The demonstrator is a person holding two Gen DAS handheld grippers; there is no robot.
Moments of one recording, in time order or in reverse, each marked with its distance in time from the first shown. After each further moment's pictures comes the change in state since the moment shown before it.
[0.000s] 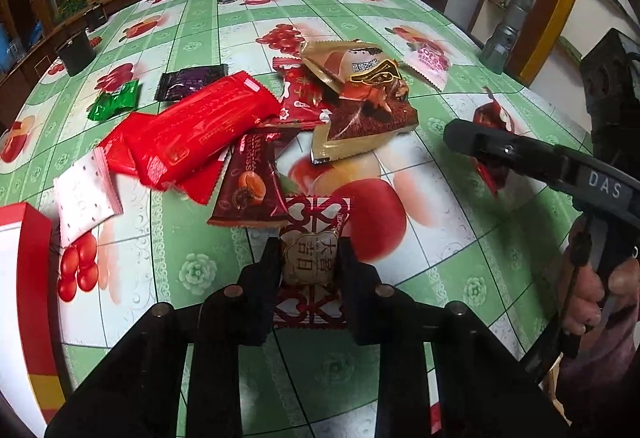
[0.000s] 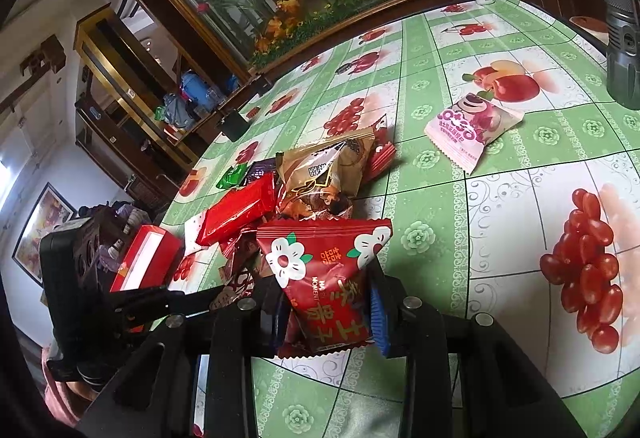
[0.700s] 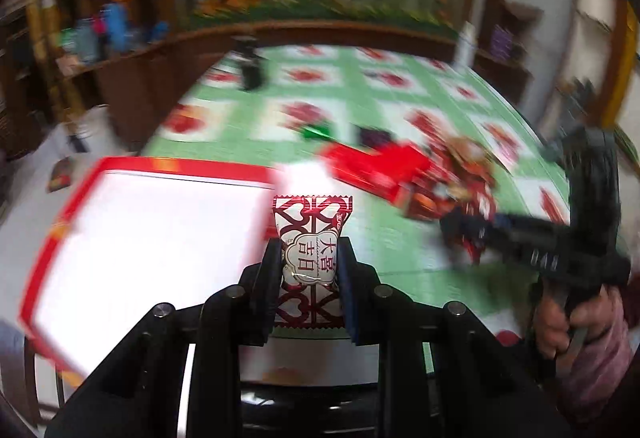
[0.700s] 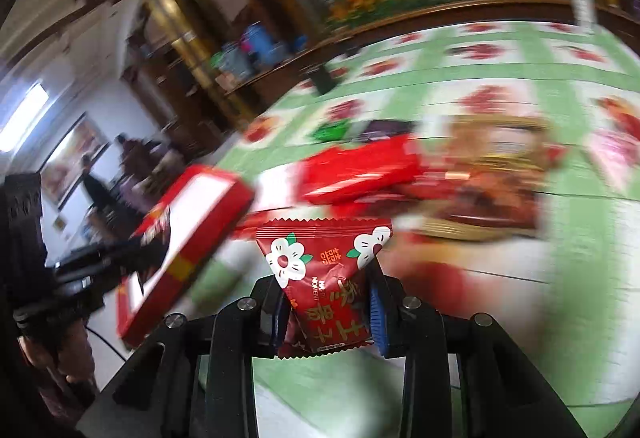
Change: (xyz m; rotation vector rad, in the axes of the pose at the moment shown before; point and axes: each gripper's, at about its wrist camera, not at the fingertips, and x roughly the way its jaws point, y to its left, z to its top) left arm -0.139 0.095 -0.069 -0.267 -0.268 0.279; right arm 0.053 0.112 -0.023 -0.253 0.105 0.151
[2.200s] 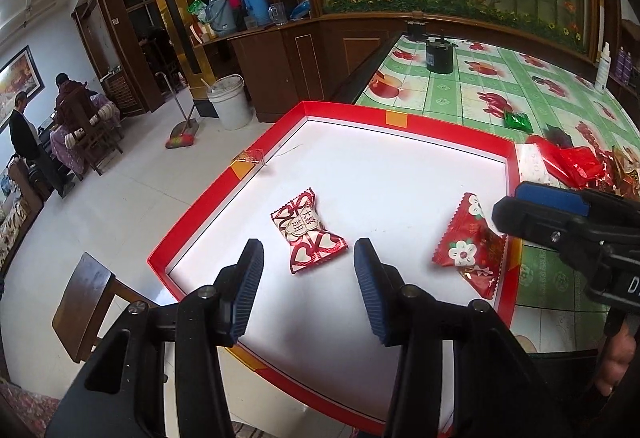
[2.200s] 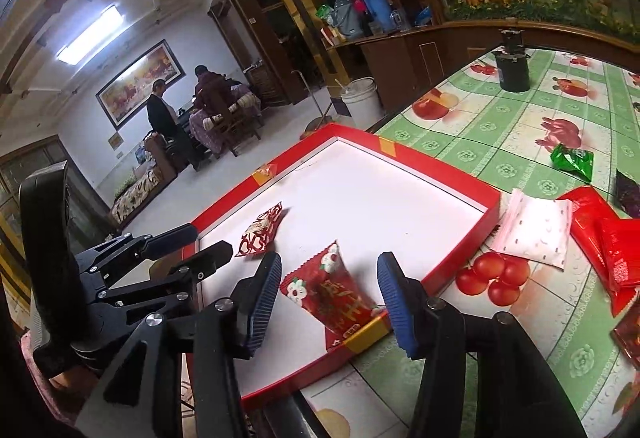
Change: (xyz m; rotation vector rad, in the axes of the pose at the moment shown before) left arm -0.005 0.116 -0.050 -0.139 0.041 0.434; right arm 0.107 0.165 0.013 -0.248 0.104 0.206
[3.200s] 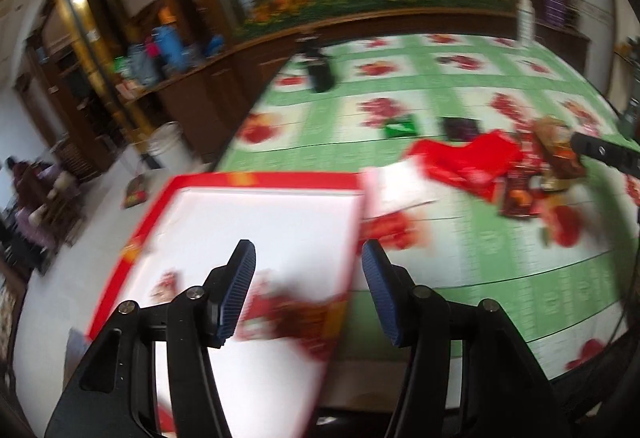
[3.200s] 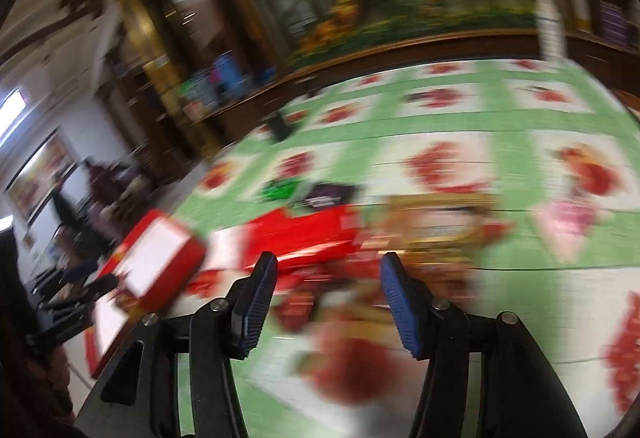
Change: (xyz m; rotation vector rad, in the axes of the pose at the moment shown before) left arm -0.027 -0.139 0.038 0.263 -0.055 -0.160; right arm -0.184 -0.182 -0.051 0.301 -0.231 -0.414
